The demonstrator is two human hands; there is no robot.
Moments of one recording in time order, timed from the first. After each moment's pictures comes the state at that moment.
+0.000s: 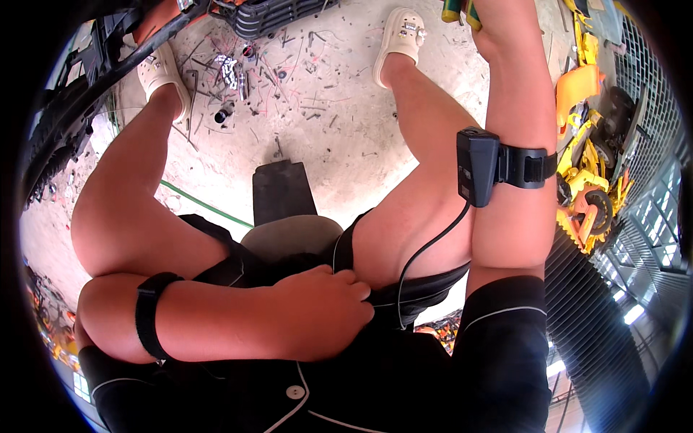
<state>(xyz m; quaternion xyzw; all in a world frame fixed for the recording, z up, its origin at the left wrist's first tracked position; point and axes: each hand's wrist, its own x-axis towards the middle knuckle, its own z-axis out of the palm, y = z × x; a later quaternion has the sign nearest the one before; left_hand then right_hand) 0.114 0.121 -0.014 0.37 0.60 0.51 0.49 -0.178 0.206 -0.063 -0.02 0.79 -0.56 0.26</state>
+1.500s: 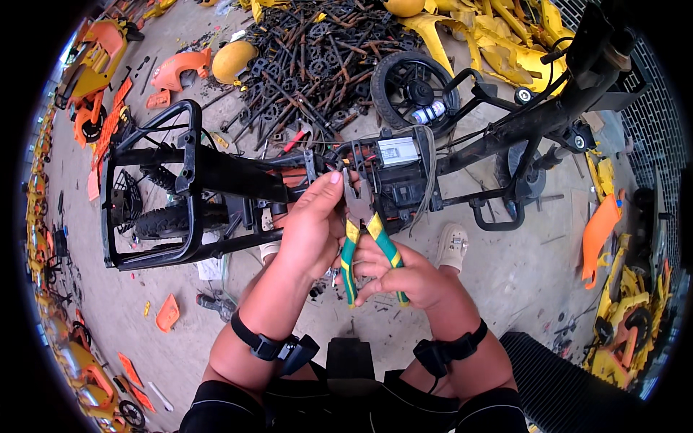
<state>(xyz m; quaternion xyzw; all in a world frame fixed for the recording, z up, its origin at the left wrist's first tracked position) -0.064 -0.068 -0.021 -0.27 0.31 0.90 -0.12 -0.134 0.105 -0.012 -0.10 0.36 -0.63 0.68</state>
